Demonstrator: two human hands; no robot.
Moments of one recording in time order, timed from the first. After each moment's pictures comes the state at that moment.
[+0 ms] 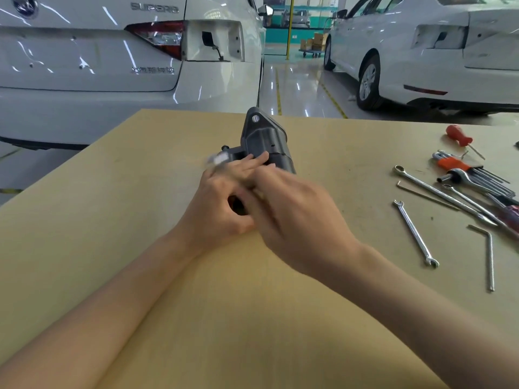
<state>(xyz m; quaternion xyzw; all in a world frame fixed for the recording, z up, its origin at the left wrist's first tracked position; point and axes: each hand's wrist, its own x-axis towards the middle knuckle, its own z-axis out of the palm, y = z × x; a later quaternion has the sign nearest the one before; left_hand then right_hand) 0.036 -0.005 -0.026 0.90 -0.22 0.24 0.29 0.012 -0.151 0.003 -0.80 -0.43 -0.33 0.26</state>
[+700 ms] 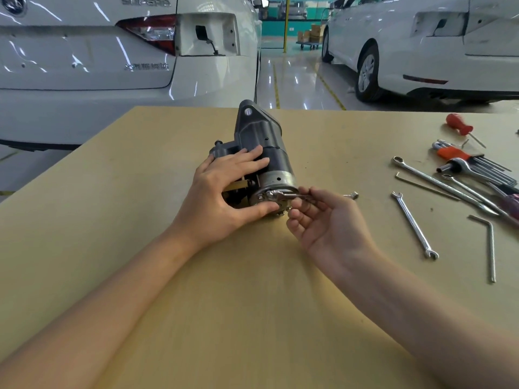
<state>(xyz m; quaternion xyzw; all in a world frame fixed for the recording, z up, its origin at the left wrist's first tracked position) 0.031 -0.010 -0.026 0.88 -0.19 0.26 0.36 0.024 -0.182 -0.015 -0.37 0.10 0.17 0.91</state>
